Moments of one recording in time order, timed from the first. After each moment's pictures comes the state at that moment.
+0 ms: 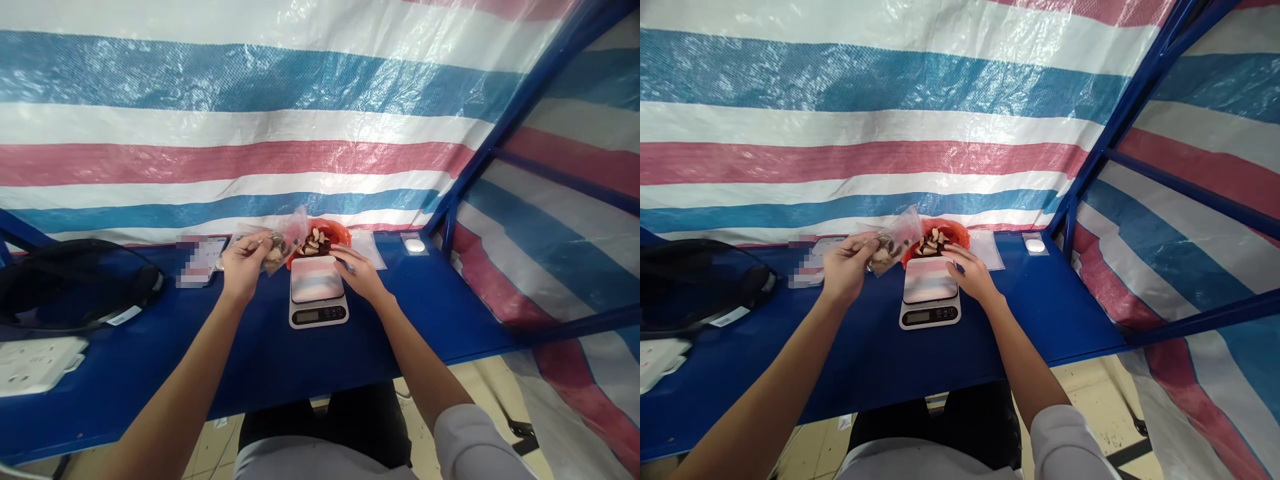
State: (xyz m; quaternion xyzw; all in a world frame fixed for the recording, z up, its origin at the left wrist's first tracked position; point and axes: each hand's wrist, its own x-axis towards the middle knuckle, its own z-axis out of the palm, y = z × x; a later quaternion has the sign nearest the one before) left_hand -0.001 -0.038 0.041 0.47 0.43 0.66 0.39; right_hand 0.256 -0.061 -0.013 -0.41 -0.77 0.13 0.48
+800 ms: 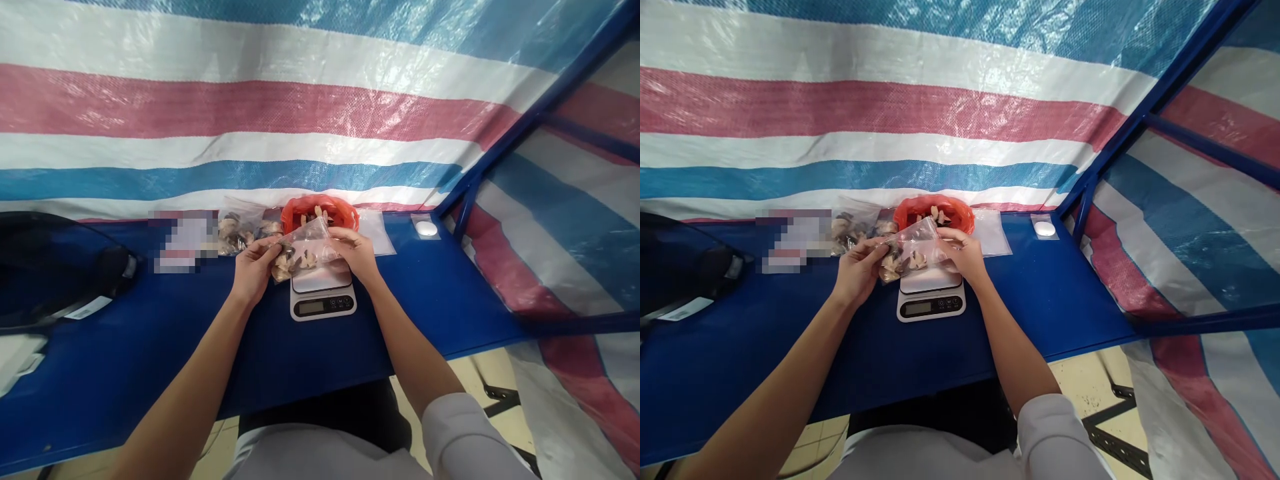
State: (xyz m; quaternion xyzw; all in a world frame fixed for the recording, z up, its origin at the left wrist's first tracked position) left_hand 0.004 -0.041 -0.020 0.36 0.43 0.59 0.58; right_hand 0.221 -0.040 -0.023 -0.47 -0.55 0.41 0.55
